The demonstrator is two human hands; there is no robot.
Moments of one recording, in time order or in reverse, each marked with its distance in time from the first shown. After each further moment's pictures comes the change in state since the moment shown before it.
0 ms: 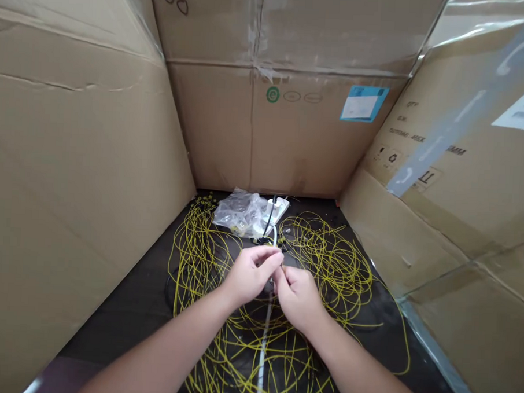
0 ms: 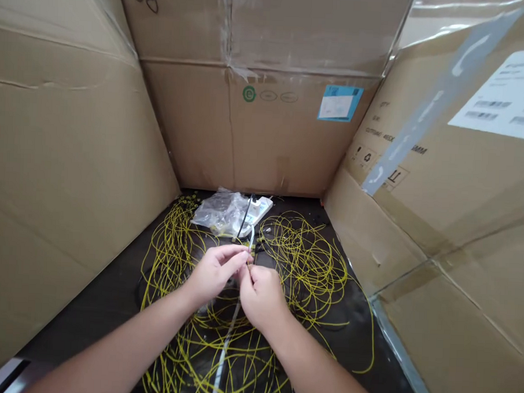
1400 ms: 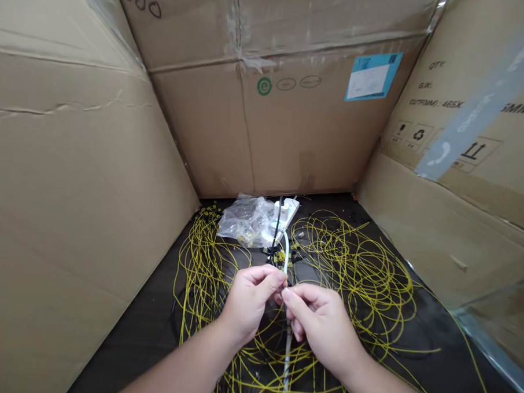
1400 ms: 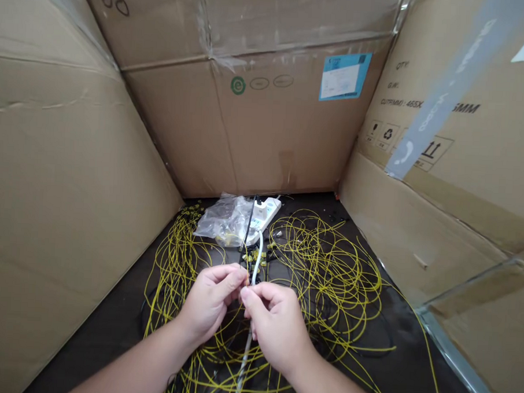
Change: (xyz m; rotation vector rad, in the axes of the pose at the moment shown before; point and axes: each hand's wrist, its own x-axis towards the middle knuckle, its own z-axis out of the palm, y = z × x) left_hand -0.005 -0.016 -0.004 -0.351 0.061 -0.168; right_hand -0.007 -0.003 0.003 0.511 -0.105 0.325
